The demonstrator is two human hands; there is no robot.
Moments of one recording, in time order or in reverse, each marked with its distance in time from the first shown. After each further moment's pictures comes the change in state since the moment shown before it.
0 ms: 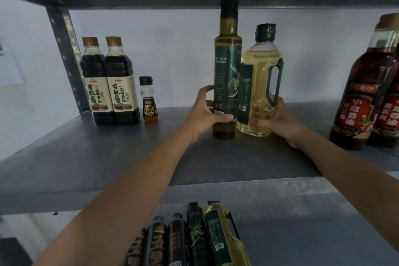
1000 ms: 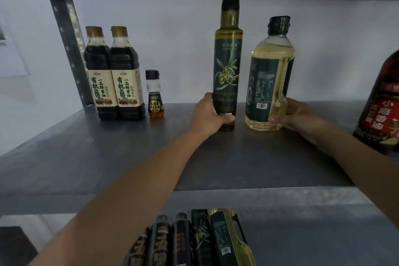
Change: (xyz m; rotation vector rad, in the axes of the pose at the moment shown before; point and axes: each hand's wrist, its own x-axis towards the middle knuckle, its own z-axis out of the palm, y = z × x) left_hand 0.011 -0.021 -0.004 0.334 0.156 0.018; right_hand 0.013 -0.003 -0.009 0.063 -0.044 0.172
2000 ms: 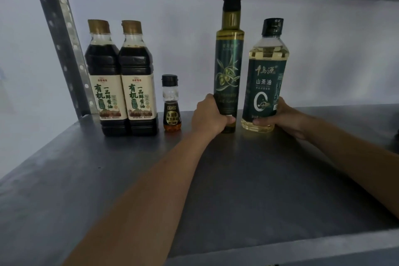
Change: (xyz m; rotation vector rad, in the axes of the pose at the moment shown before) left_hand 0.058 -0.053 -0.041 0.049 -0.056 -0.075; right_hand 0.077 -0.018 0.084 0.011 -0.173 0.002
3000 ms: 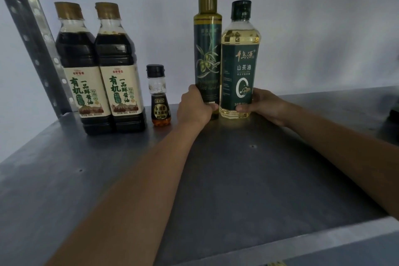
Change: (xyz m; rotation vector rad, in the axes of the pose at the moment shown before) left_hand 0.015 -0.016 0.003 0.041 0.085 0.009; right_hand 0.023 0.009 0.018 0.031 -0.040 -0.058
